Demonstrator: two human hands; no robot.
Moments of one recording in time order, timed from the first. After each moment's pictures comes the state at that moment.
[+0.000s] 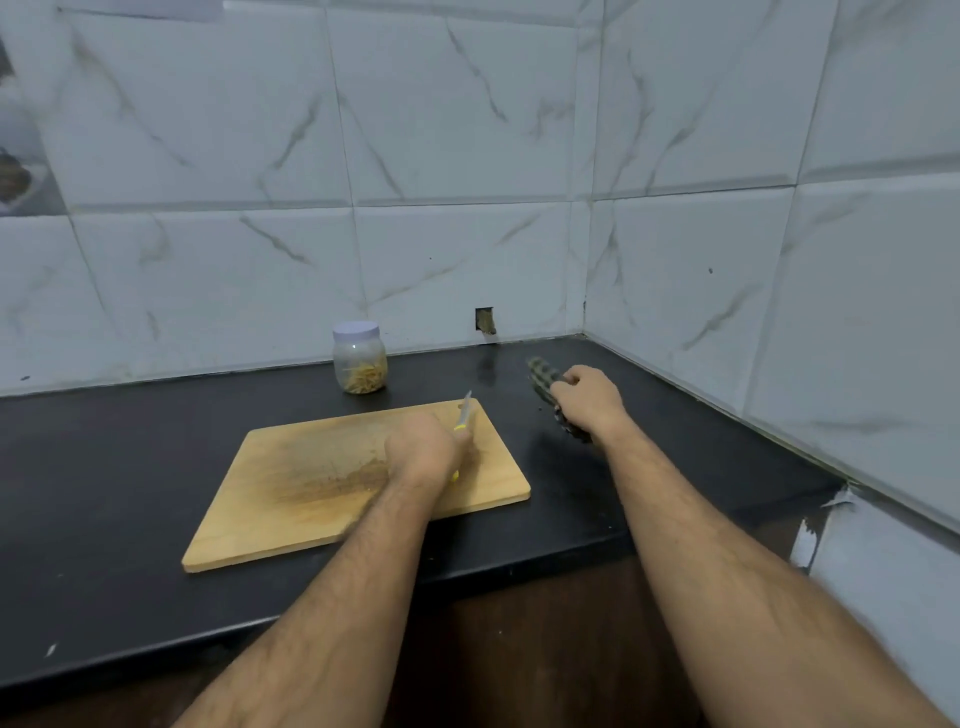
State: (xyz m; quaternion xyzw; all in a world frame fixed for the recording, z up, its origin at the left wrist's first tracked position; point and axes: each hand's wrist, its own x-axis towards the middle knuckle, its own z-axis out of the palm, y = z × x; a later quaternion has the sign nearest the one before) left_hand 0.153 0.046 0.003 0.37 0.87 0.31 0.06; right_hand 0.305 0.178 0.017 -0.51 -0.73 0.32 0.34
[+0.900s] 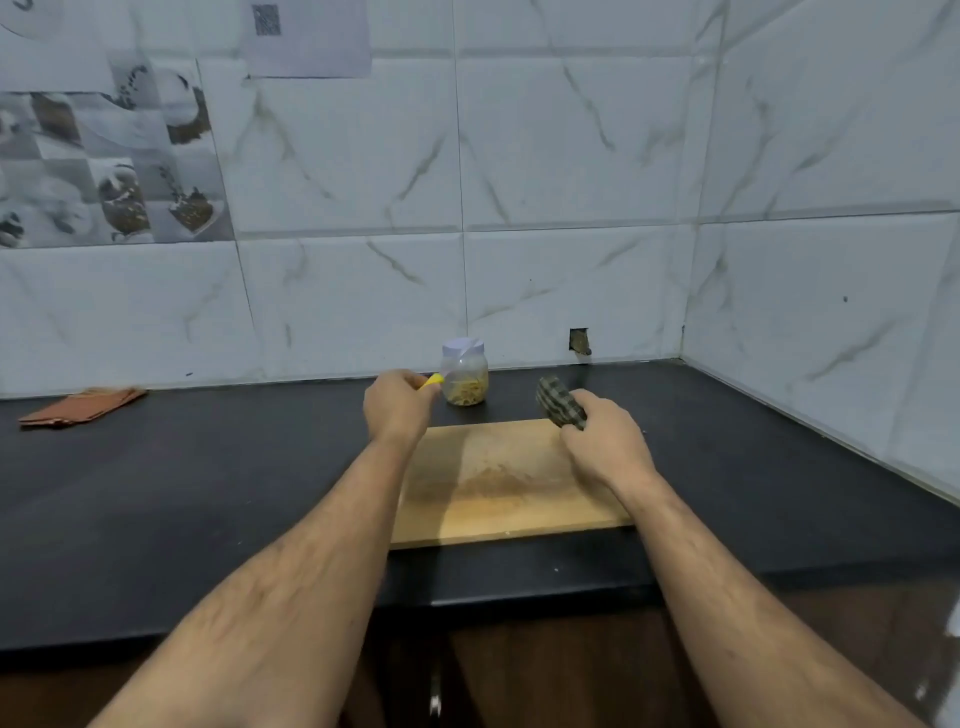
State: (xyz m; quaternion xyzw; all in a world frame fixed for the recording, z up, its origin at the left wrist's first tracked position) left_hand 0.015 -0.026 0.042 0.30 0.79 0.54 -0.03; right_hand 0.230 0.072 0.024 -0.39 -0.84 0.20 0.33
